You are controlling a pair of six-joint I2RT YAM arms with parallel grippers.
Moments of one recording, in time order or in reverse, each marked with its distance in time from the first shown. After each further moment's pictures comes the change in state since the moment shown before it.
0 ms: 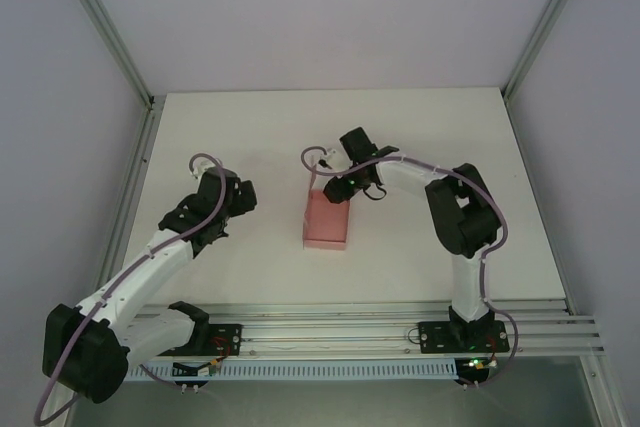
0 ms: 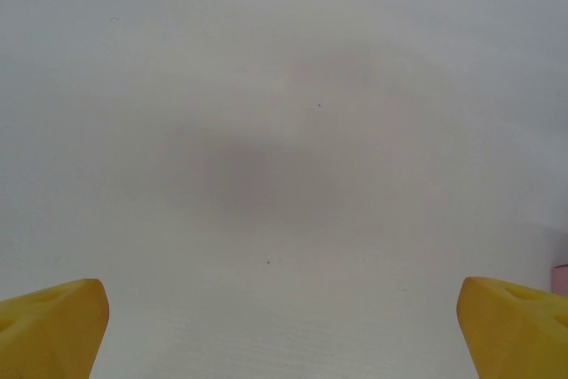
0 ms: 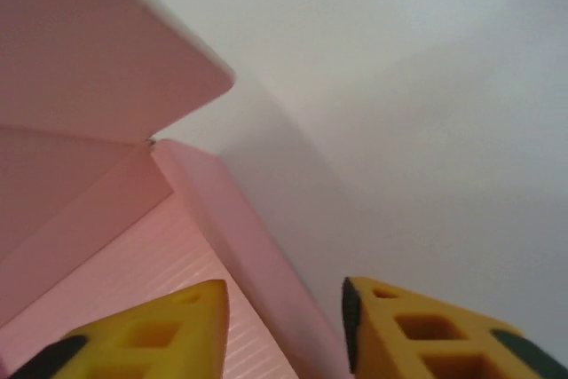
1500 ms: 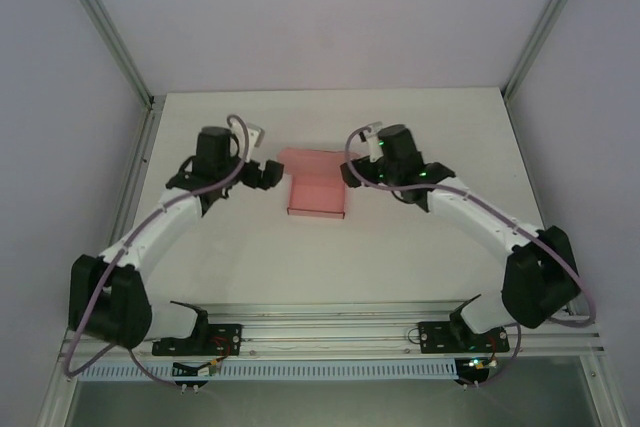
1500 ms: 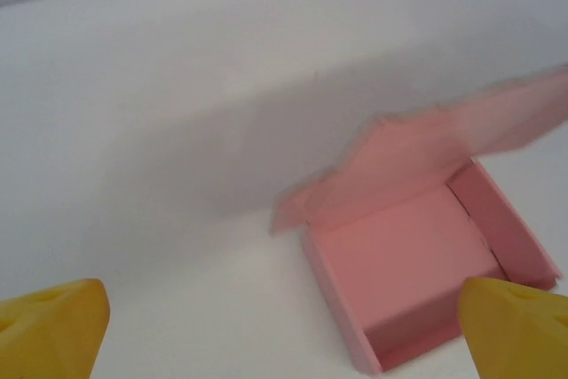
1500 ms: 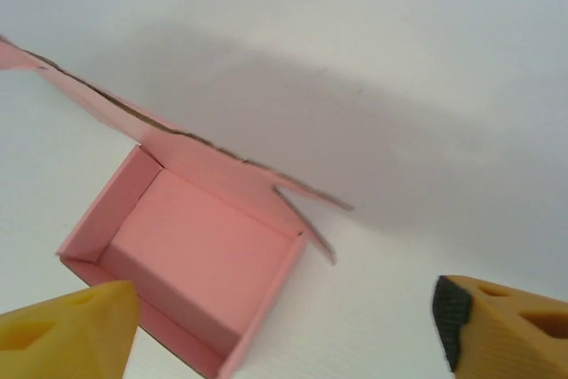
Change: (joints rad) left arm 0.160 0.312 0.267 0.195 0.651 0.620; right arm -0.027 -0.569 -0.285 0.127 0.254 0.290
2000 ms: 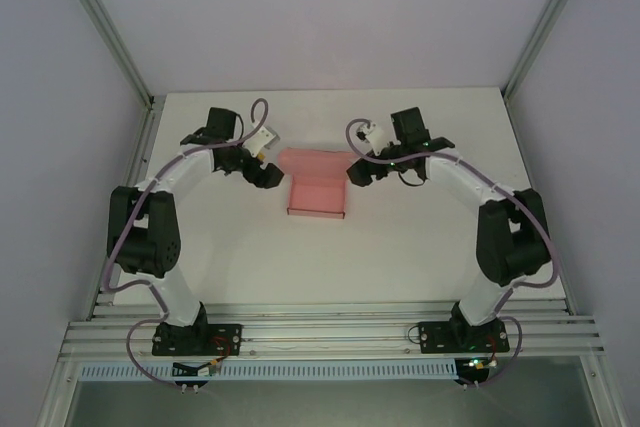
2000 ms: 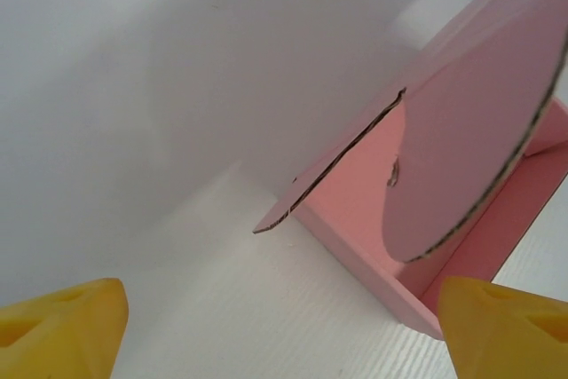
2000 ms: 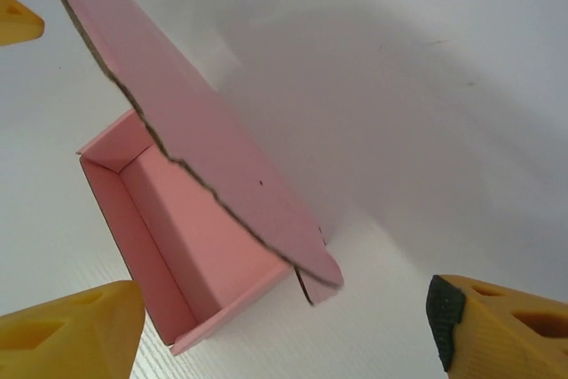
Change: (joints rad) left arm 0.086 0.406 0.301 -0.290 0.296 0.432; right arm -0.170 0.283 0.192 -0.135 -0.449 -0.391
